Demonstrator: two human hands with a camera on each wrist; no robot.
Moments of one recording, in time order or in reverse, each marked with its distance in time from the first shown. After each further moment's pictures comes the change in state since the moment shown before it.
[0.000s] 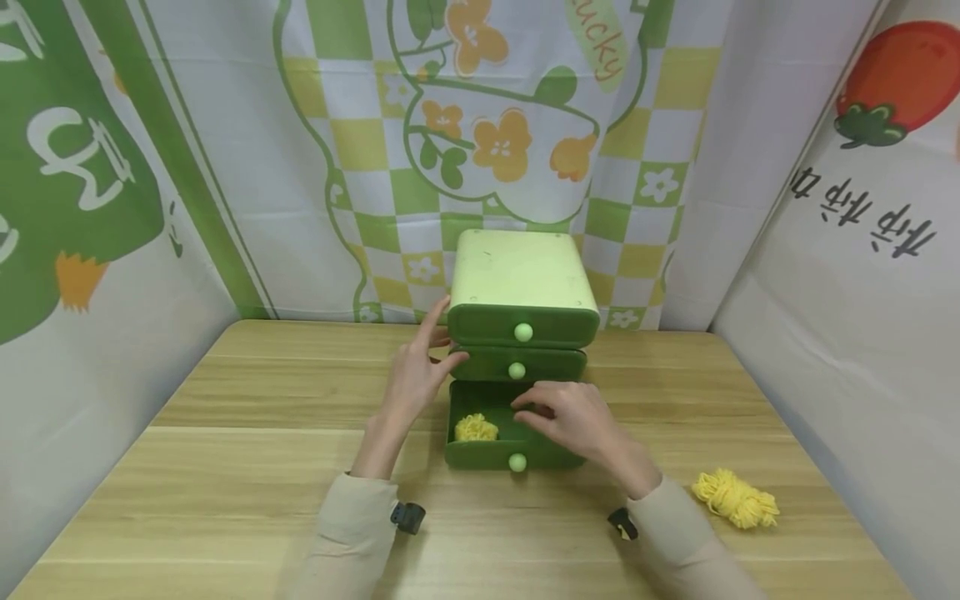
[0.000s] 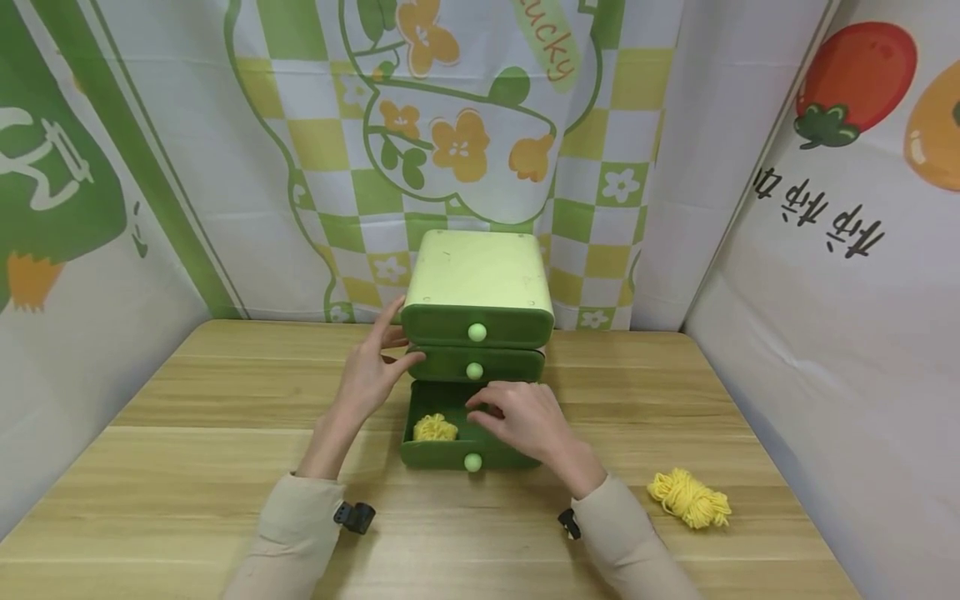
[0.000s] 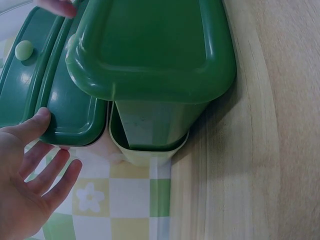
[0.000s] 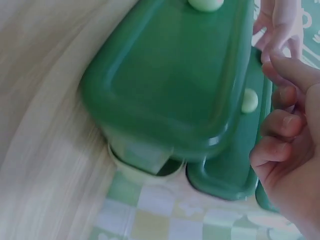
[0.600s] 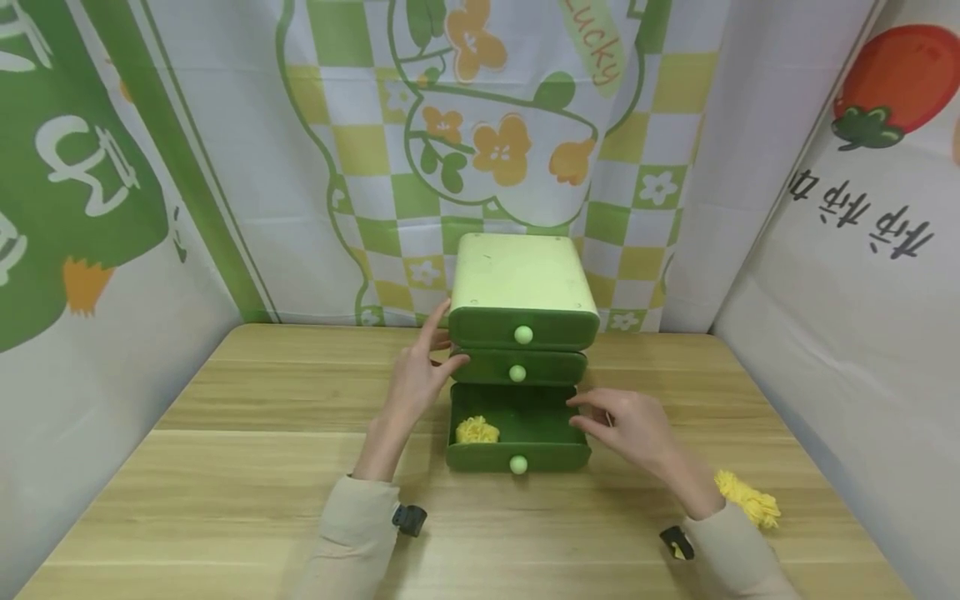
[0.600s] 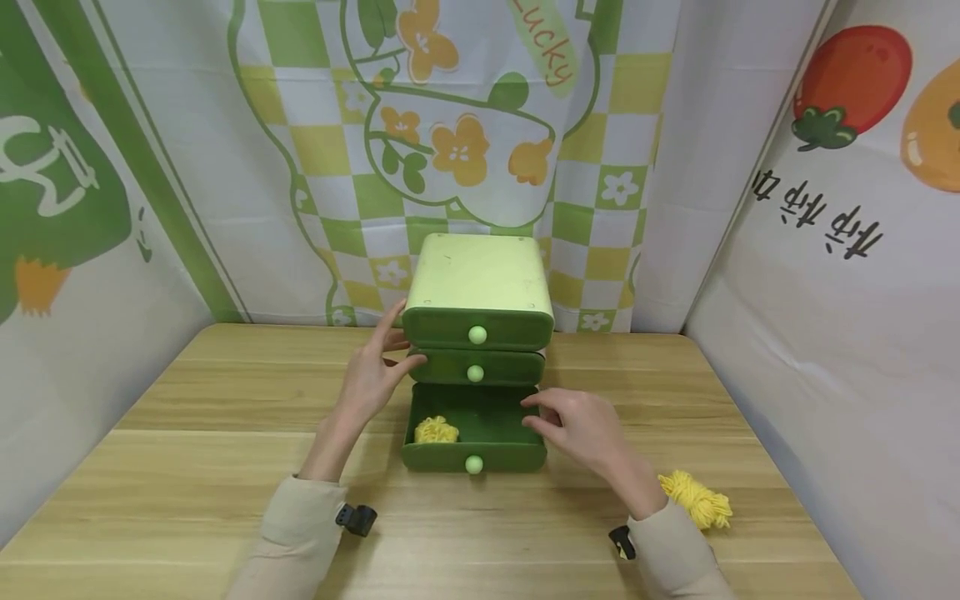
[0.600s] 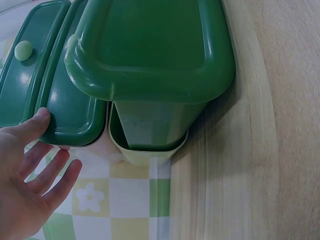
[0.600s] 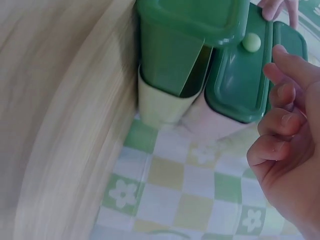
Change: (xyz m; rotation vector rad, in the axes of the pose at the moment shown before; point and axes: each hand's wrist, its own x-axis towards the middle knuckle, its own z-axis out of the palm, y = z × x) left_hand 0.000 -0.001 0.001 -0.008 0.009 0.013; right_hand -0.046 0.035 -0.032 -0.044 0.073 0.051
